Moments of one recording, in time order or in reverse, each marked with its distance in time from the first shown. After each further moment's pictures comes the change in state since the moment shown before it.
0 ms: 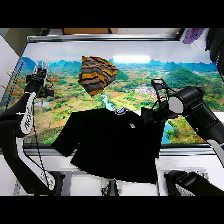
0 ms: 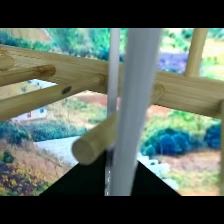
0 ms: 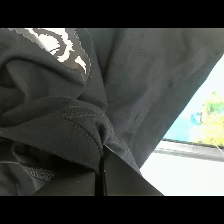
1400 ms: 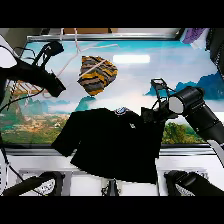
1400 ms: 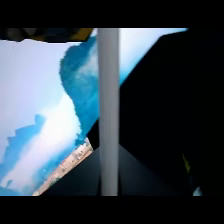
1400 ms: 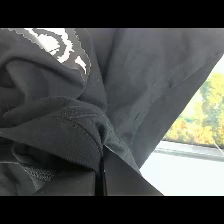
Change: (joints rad) left arm -0.154 0.686 -0.074 -0.790 -0.502 0.960; right arm 0.000 0.000 0.000 0.000 0.000 0.000
